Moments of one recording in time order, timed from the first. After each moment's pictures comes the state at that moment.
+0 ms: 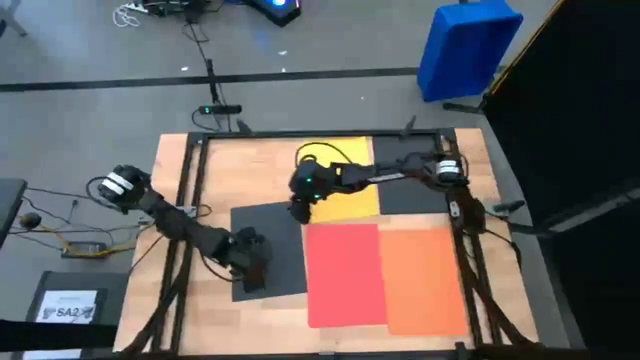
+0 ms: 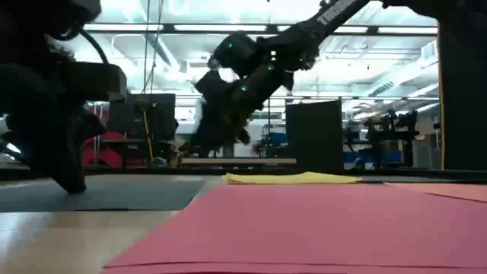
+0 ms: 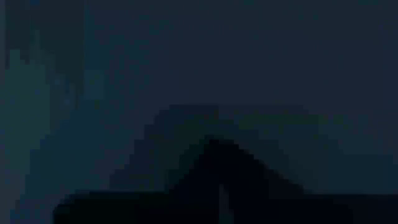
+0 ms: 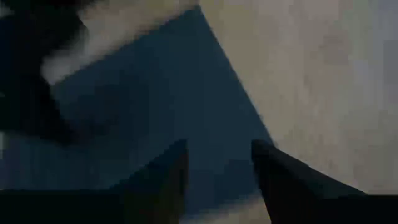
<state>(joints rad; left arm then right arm) -0.46 1.49 0.62 -0.37 -0.22 -0.70 -0.21 2.17 1.55 -0.16 -0.16 0.24</state>
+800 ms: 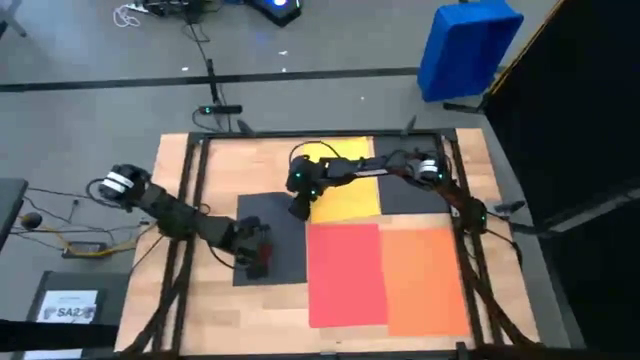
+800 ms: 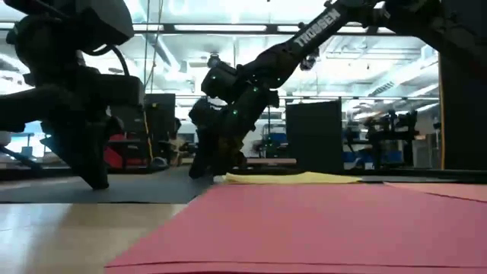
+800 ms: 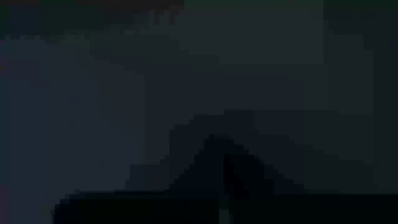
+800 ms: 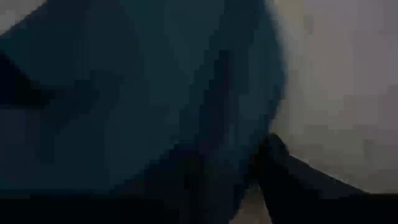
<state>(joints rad) -0.35 1.48 0.62 -0.39 -0.20 -0.55 -0.22 2.31 1.71 -0.36 -0.34 0.21</state>
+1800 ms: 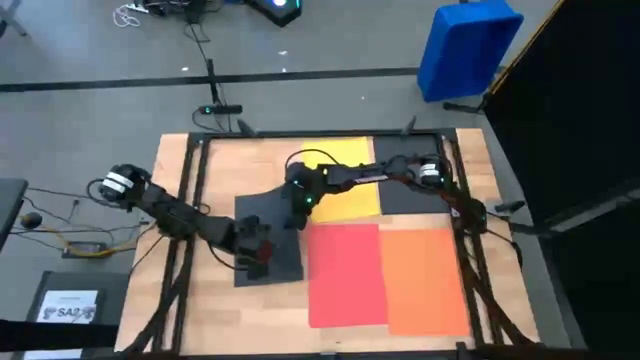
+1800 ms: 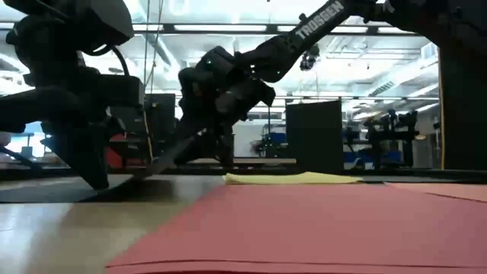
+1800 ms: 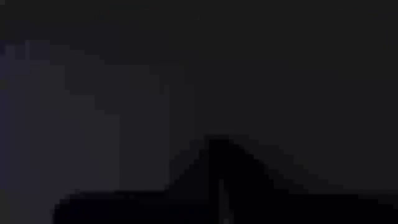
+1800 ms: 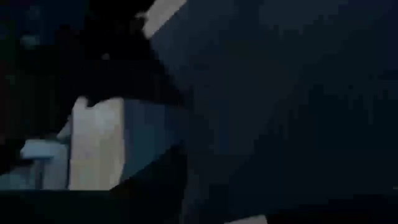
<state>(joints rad) -0.35 1.48 0.62 -0.39 -0.21 -0.55 -0.18 2.30 1.70 -0.24 -0.55 0.45</state>
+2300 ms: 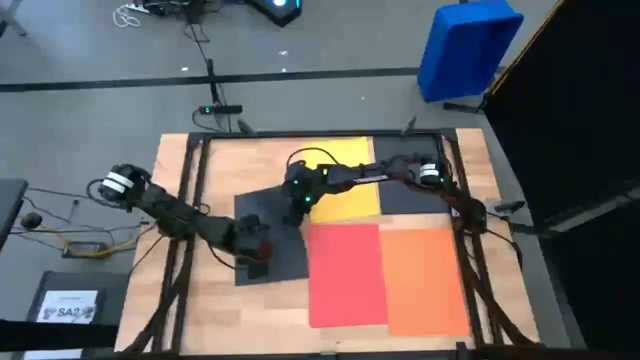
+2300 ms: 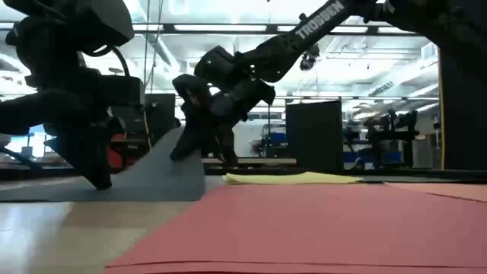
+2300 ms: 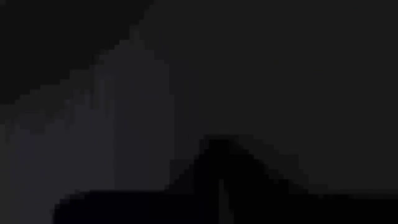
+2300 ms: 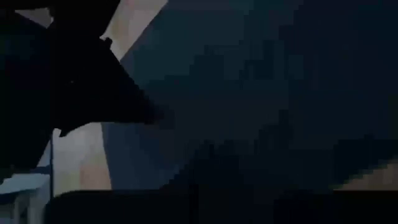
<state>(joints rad) -0.35 1.46 0.62 -0.39 -0.23 -0.55 -0.18 2.30 1.70 -0.24 -0.49 0.50</state>
